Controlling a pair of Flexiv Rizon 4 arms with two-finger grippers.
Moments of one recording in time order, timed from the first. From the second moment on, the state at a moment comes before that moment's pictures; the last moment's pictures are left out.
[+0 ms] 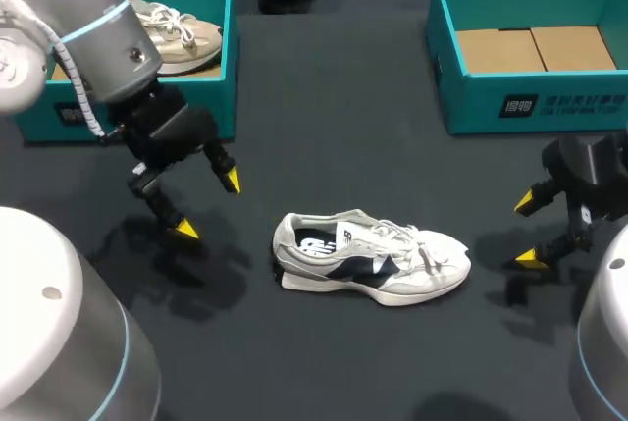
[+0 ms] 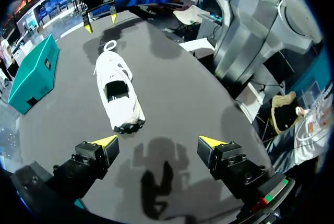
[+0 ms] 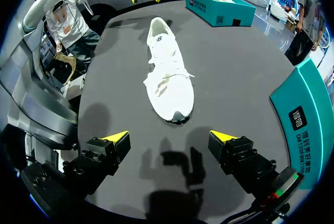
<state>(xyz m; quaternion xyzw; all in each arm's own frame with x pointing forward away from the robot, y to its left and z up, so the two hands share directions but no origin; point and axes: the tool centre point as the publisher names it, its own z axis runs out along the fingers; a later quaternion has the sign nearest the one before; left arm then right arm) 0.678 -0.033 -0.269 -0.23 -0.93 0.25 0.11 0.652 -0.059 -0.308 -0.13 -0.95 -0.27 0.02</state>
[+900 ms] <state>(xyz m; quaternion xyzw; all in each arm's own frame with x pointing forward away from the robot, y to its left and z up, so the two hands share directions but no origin) 0.686 -0.014 -0.336 -0.03 -0.86 0.48 0.18 0.652 -0.059 -0.308 -0.13 -0.95 -0.27 0.02</state>
